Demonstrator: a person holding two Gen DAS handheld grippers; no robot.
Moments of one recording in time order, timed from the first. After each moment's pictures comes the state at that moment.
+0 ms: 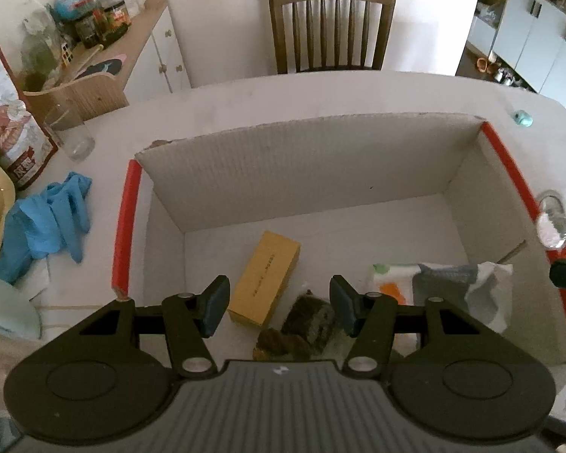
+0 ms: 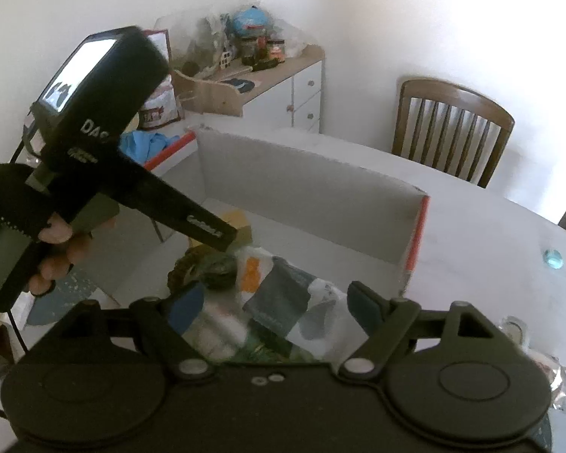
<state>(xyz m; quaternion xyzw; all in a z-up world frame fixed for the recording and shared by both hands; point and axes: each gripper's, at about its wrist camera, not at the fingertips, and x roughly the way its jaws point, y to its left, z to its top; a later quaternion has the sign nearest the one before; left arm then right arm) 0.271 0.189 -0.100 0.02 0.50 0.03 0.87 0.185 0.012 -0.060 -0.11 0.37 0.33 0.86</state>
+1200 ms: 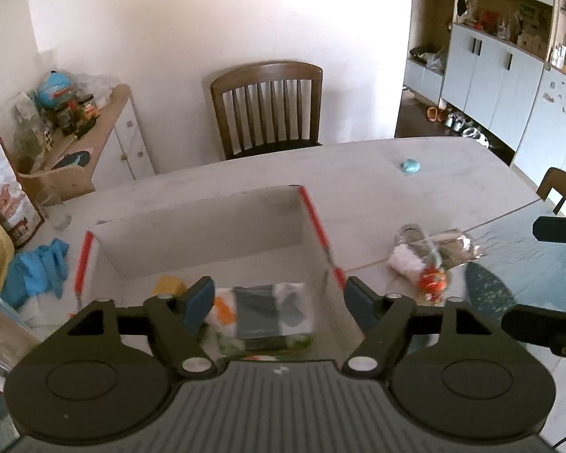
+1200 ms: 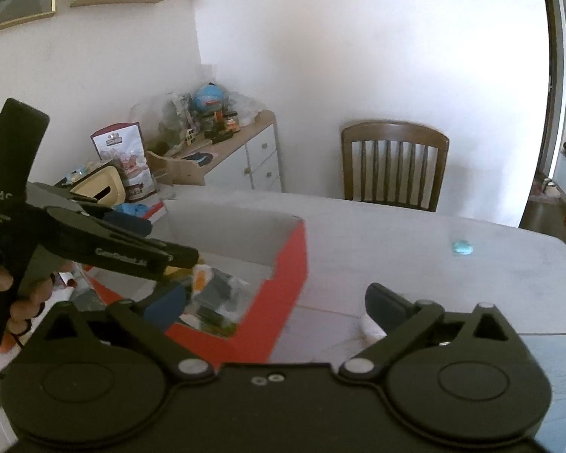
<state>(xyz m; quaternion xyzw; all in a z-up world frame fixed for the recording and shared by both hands) 0.184 0.062 -0.016 0.03 0.39 -0.02 0.92 0.141 -0.147 0.001 -0.03 0.30 0.31 0.90</state>
